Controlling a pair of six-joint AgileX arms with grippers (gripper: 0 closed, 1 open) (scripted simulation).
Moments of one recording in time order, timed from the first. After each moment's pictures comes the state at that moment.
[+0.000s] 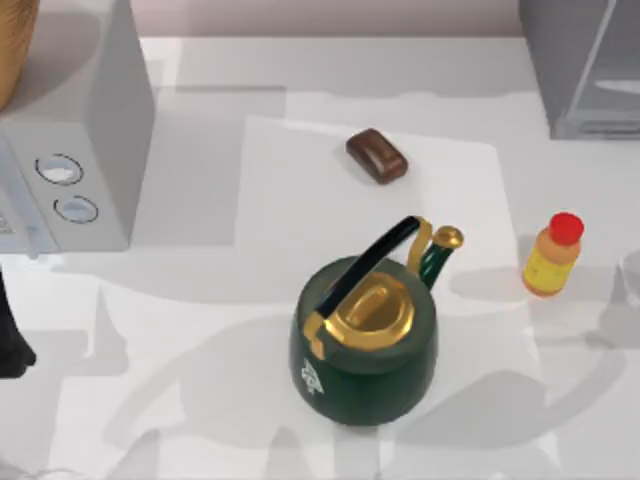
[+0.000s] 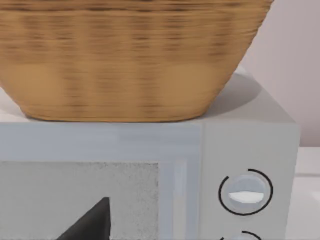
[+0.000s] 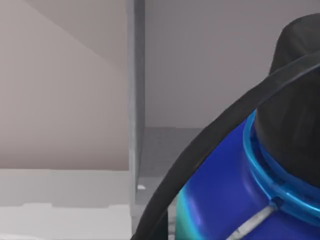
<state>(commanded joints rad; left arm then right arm) 0.00 0.00 0.00 0.00 0.00 0.00 -0.04 0.23 0.14 0.15 -0.04 -0.01</state>
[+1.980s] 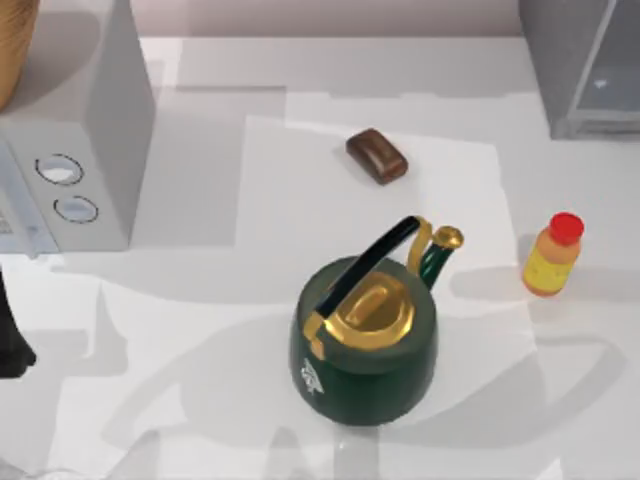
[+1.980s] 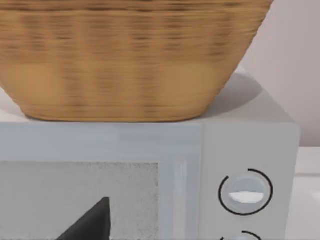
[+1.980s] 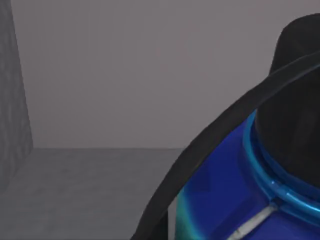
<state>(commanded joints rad) 0.00 0.00 0.00 0.00 0.00 0.00 -0.26 2.18 1.10 1.07 -0.24 0.01</state>
